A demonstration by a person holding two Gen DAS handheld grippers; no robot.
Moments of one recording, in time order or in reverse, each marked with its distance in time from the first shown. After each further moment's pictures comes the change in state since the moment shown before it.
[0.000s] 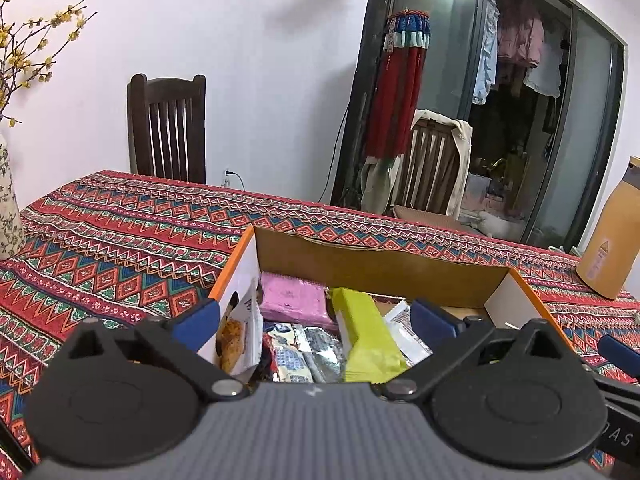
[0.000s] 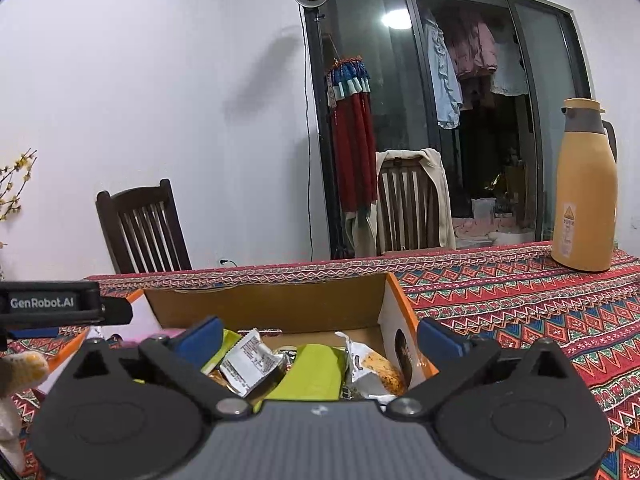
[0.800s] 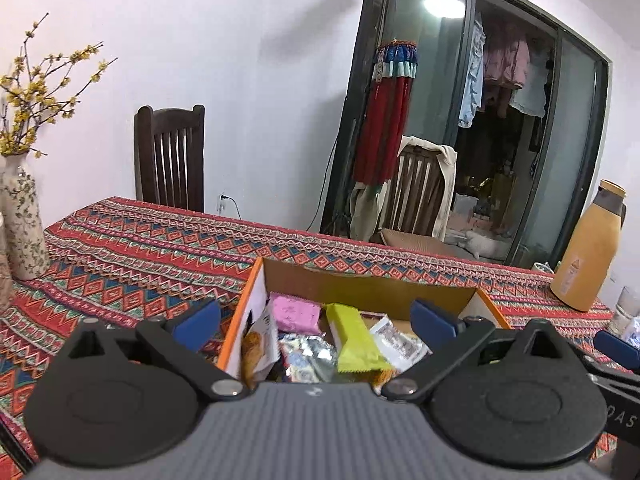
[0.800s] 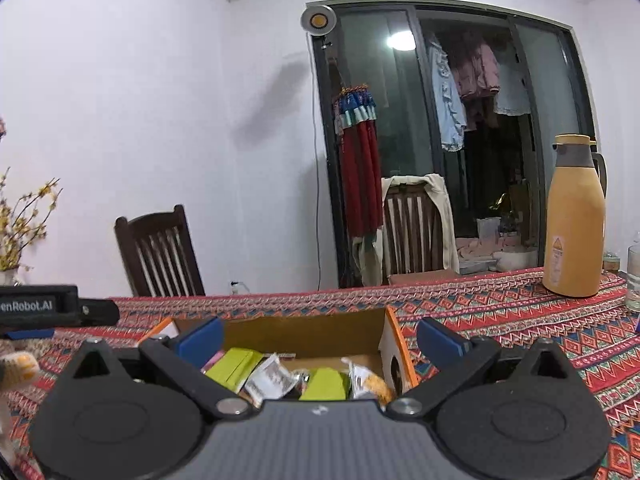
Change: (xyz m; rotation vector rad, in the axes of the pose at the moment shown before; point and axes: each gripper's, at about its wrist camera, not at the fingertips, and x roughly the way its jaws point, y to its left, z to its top) left arm -0.078 0.012 0.011 0.007 -0.065 -0.037; right arm -0.062 0.002 0.025 -0.006 -0.057 0.033
